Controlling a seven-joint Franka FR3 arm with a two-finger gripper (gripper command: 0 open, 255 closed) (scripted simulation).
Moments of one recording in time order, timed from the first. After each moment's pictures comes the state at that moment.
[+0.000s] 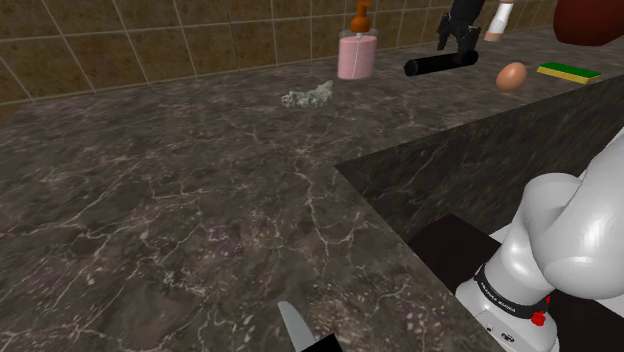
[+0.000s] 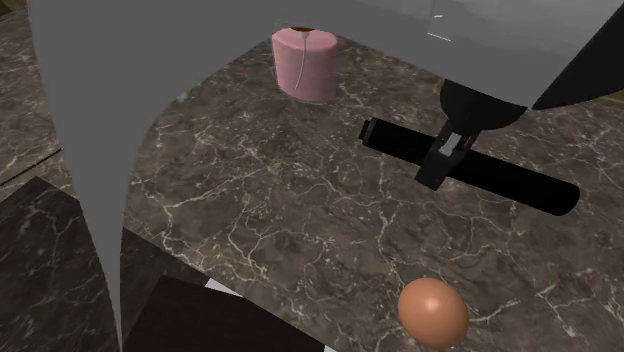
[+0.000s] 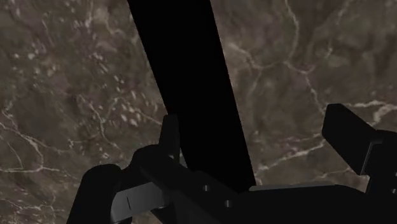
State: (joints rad) arm 0.43 -0.17 -0.96 -1.69 -0.19 1.77 -1.63
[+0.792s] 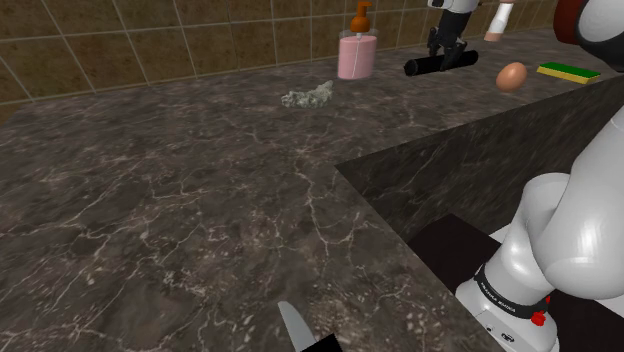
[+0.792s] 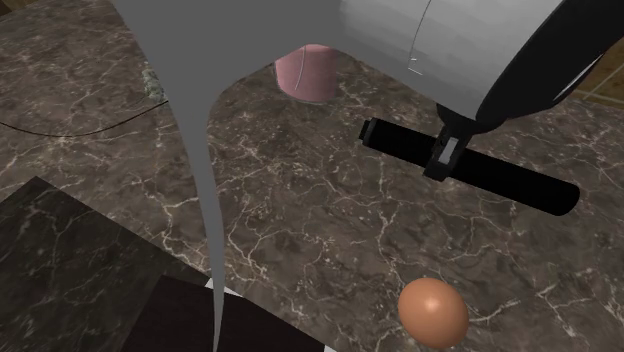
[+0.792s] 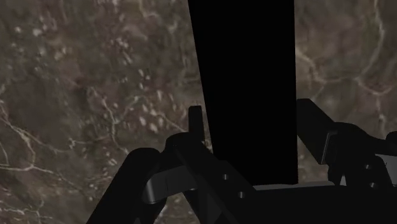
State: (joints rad) arm 0.45 -0.03 -1.05 -1.69 -0.05 1.87 -1.82
